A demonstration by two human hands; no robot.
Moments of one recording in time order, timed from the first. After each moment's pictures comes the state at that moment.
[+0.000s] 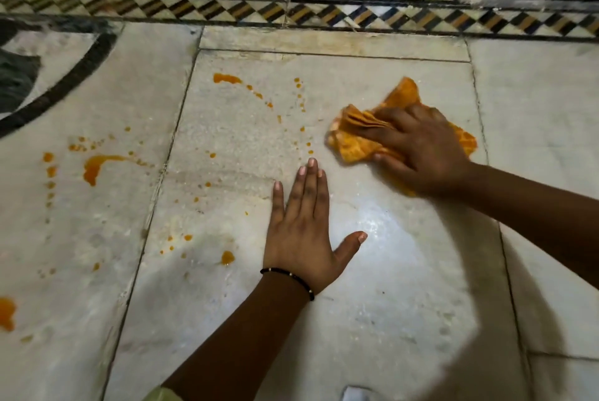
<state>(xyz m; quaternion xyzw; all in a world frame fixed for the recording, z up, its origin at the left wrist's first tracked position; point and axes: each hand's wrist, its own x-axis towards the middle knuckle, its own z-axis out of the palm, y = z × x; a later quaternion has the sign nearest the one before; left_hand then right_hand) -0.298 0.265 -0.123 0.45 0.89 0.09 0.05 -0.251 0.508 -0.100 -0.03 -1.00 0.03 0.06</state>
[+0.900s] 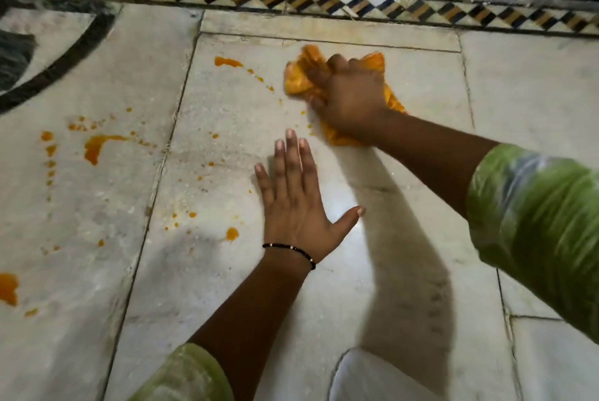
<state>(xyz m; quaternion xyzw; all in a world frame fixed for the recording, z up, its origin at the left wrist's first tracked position) -0.296 0.263 -0.115 0.38 0.92 0.12 0.01 -0.355 0.457 -0.087 -0.20 -0.98 -0.01 0.01</state>
